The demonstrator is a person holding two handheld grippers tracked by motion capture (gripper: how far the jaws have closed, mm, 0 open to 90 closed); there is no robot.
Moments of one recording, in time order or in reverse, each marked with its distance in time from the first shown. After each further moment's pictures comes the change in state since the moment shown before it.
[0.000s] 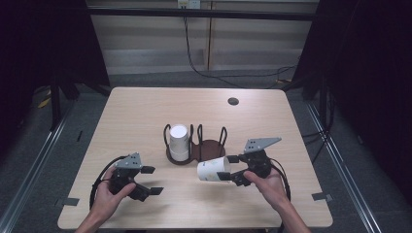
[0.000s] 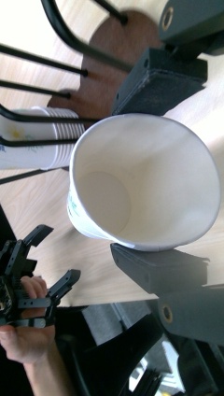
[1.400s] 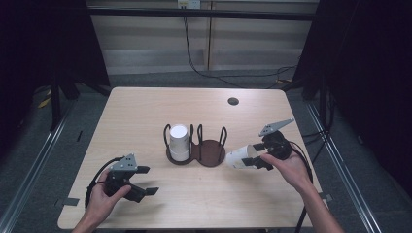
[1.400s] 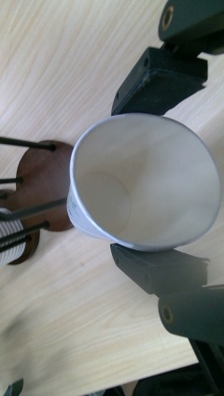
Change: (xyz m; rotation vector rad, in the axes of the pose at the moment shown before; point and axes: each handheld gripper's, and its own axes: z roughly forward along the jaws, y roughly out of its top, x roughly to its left) left arm 0.001 -0.008 -0.009 0.004 0.057 0.020; right arm -0.054 0.010 -0.040 0.261 -0.210 0.045
